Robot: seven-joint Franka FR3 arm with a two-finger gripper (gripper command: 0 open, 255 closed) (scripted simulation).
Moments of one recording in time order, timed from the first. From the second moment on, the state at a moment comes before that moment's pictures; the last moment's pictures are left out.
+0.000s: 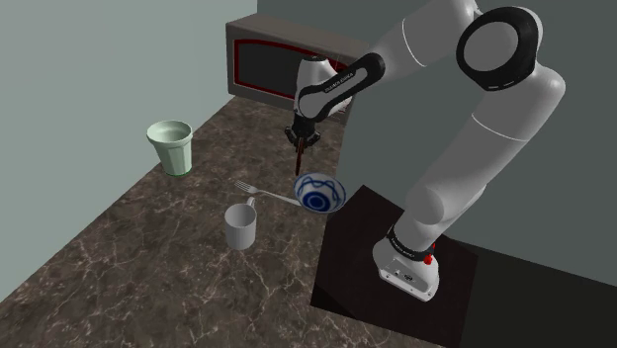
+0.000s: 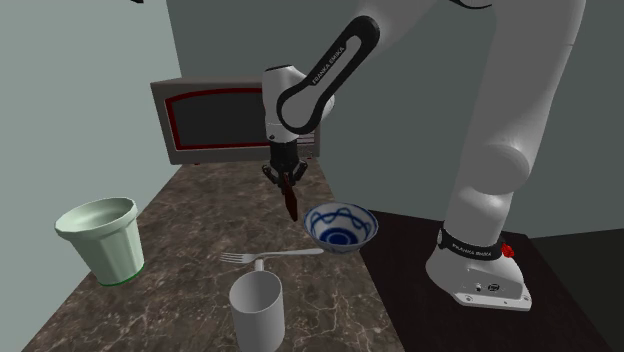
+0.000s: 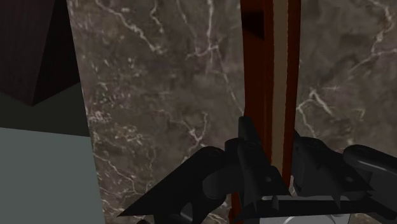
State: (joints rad) arm -0.30 0.00 0.22 -2.42 -0.09 2.43 0.99
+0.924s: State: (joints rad) arm -0.30 -0.10 0.21 -2.36 -0.05 2.27 0.95
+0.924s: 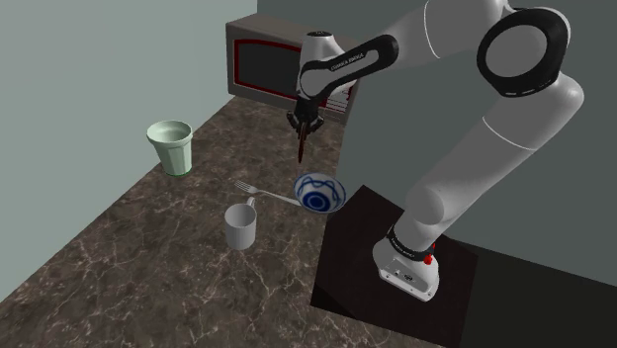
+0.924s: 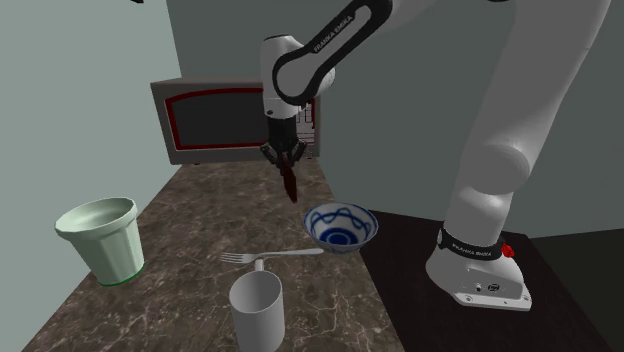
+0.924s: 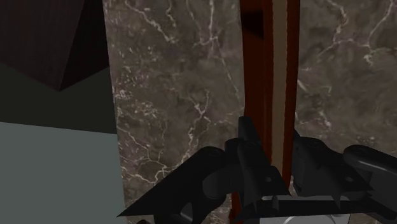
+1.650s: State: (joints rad) arm -0.30 -0.18 0.21 -2.28 -0.03 2.11 0.92
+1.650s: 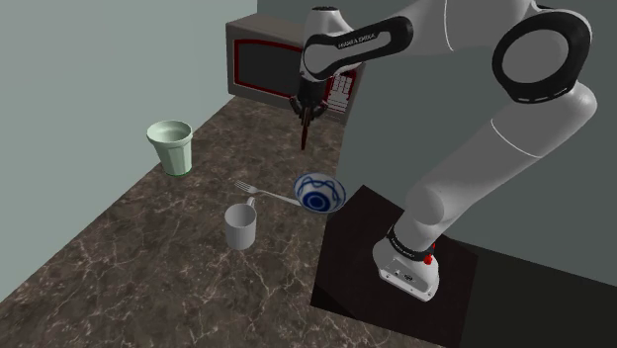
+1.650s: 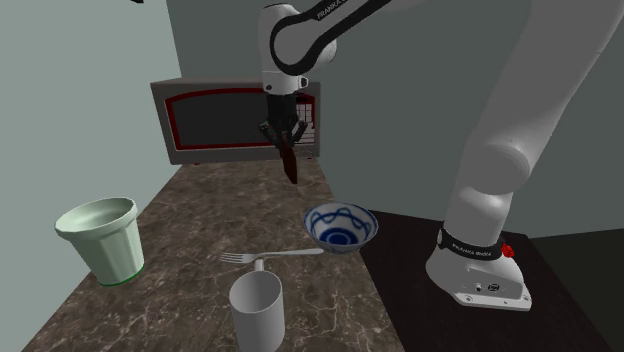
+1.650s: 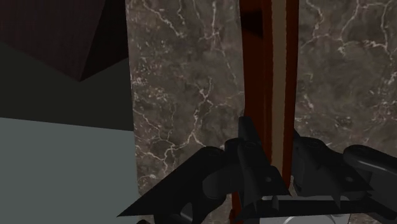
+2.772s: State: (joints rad) arm -0.18 -0.58 0.28 -2.50 0.10 1.95 1.02
